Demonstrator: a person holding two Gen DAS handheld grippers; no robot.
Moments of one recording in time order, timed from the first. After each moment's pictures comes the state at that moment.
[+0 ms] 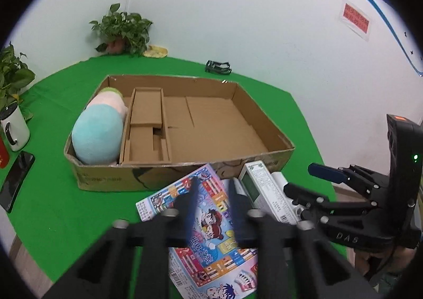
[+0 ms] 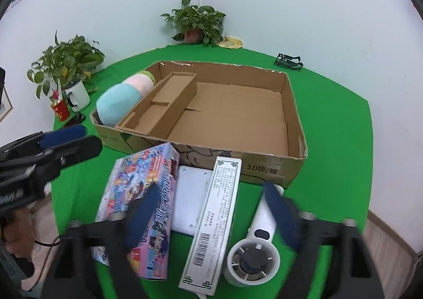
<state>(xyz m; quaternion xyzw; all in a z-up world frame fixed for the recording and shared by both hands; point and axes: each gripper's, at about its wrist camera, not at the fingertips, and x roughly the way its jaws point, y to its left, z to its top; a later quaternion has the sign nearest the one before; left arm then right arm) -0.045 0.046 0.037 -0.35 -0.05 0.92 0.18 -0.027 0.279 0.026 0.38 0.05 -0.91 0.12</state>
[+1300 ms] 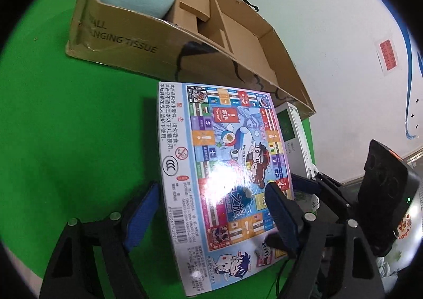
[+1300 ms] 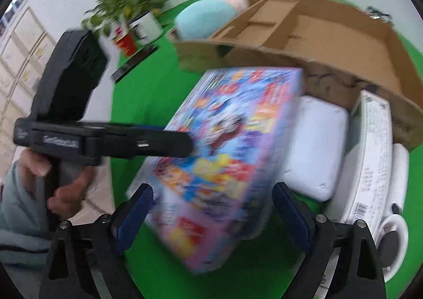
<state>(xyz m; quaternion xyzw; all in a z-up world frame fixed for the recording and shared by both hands) -0.063 -0.041 -0.071 -0.53 -0.24 0.78 0.23 -0.050 0.177 -0.073 0.51 0.03 -0.80 0.31</state>
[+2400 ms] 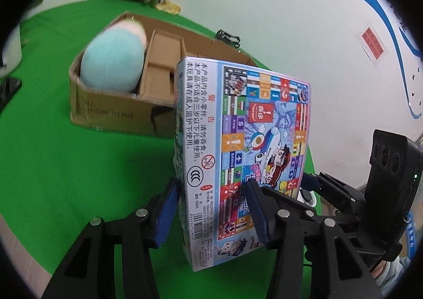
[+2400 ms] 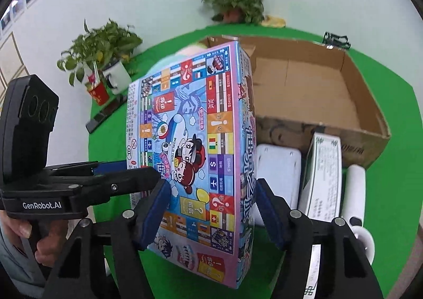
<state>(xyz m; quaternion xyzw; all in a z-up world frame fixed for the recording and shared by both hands) -0.023 -0.030 0.011 -0.43 -0.17 0.86 0.21 -0.045 0.194 -0.020 0.42 0.00 -0.88 0.23</state>
